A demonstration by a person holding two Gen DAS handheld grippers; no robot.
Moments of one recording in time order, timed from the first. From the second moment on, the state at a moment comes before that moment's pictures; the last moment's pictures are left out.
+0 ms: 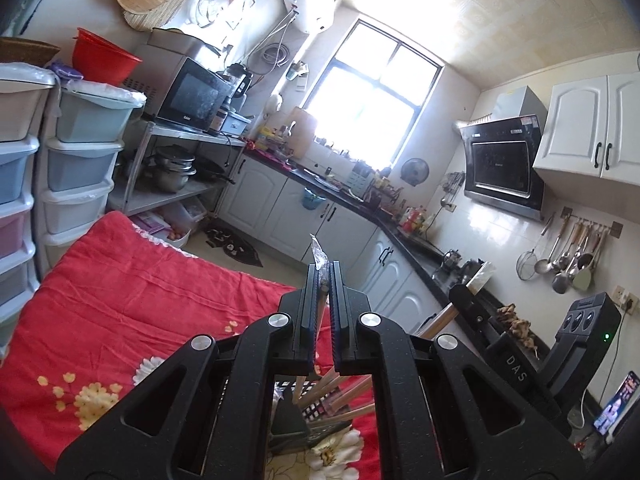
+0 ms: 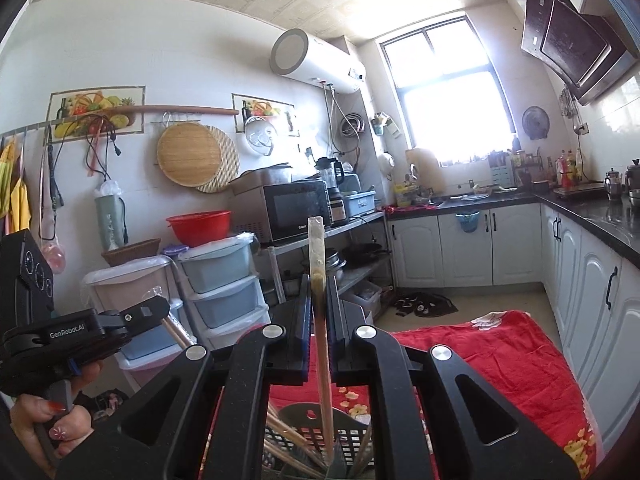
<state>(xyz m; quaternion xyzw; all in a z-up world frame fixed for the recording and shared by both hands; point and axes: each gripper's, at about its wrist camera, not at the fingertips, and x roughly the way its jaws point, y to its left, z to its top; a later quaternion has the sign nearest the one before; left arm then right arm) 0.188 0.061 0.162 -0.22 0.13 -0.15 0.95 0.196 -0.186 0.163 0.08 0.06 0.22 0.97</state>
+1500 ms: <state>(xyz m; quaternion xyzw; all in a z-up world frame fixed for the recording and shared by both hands) 0.196 0.034 0.106 -0.20 0.19 -0.15 0.95 0.208 -0.196 0.090 0.07 0.17 0.19 0.96</state>
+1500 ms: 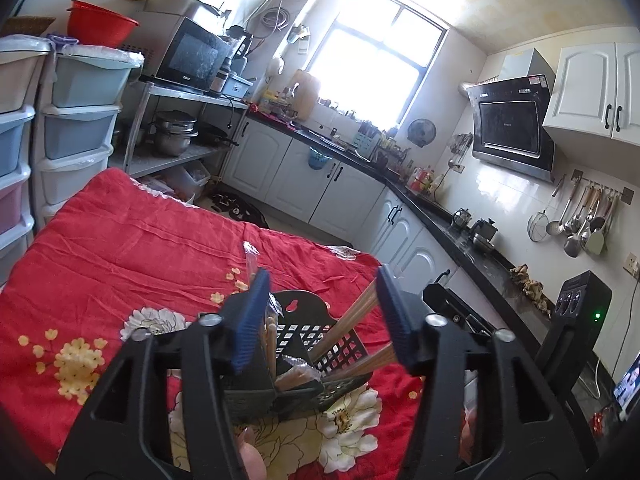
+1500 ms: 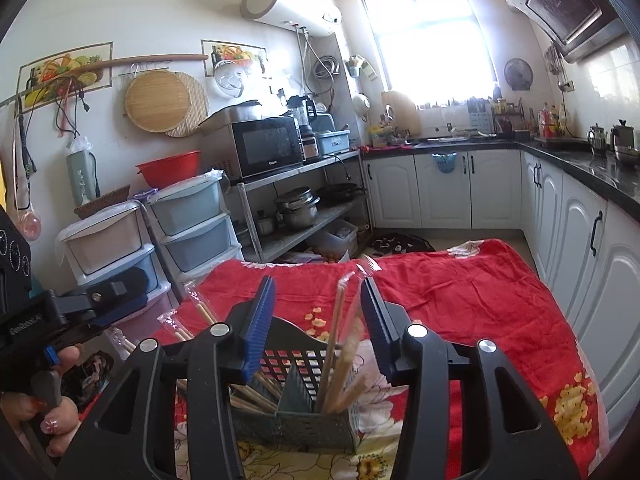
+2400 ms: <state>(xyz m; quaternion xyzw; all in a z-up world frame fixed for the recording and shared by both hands) 0.149 0.057 0.085 -0.22 0.20 -0.14 0.94 0.153 -0.202 0.071 0.06 0.20 0.22 0.95</state>
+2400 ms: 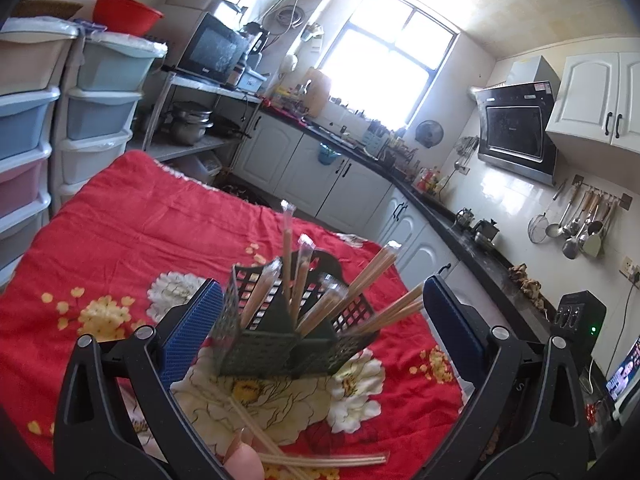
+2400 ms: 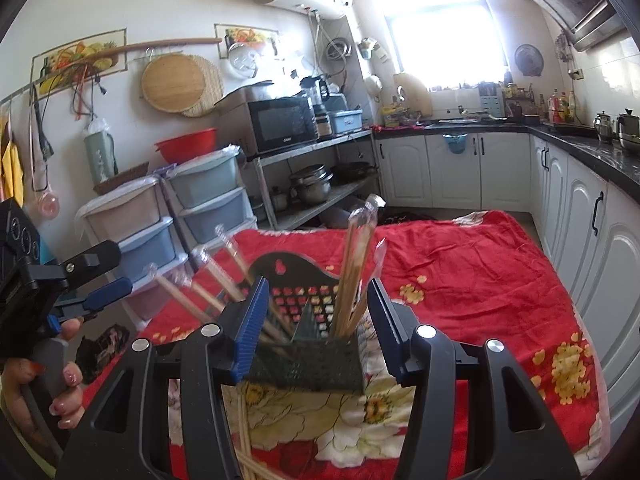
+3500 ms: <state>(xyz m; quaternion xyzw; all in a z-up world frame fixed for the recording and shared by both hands) 0.149 0.080 0.014 -0.22 0.29 -0.08 0.93 0.121 -0.141 -0.001 -0.03 0.30 0.29 0.91</state>
